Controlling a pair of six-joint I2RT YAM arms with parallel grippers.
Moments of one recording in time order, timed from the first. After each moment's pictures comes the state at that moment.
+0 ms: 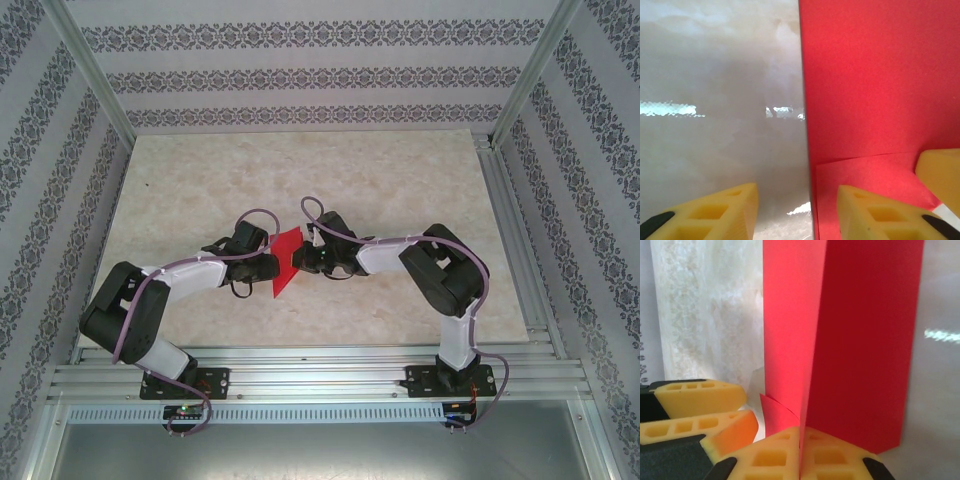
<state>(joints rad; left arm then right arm) -0.50 1.53 0.71 -0.26 0.08 -0.64 0.72 1.93 0.98 0.16 -0.43 0.86</state>
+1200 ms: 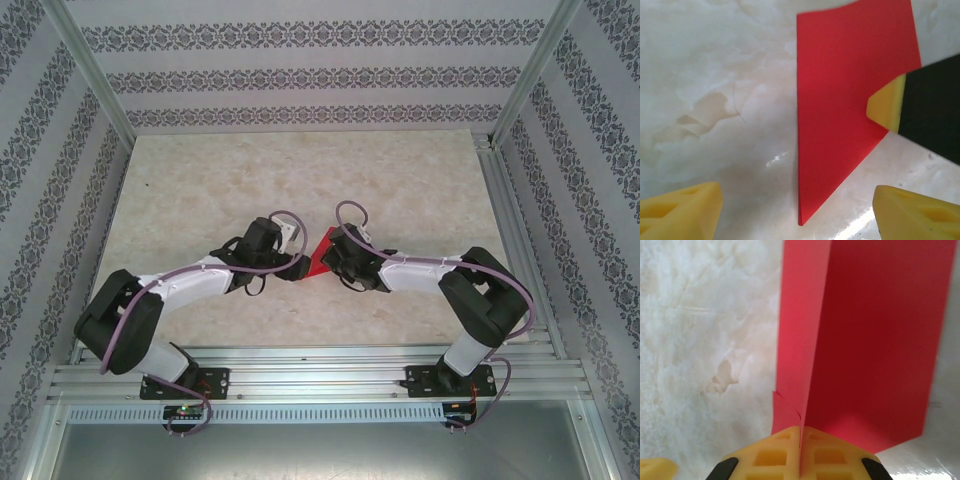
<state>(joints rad) -0.65 1.49 0.74 -0.07 0.12 -0.26 0.76 1.66 0.78 0.05 0.08 1.26</state>
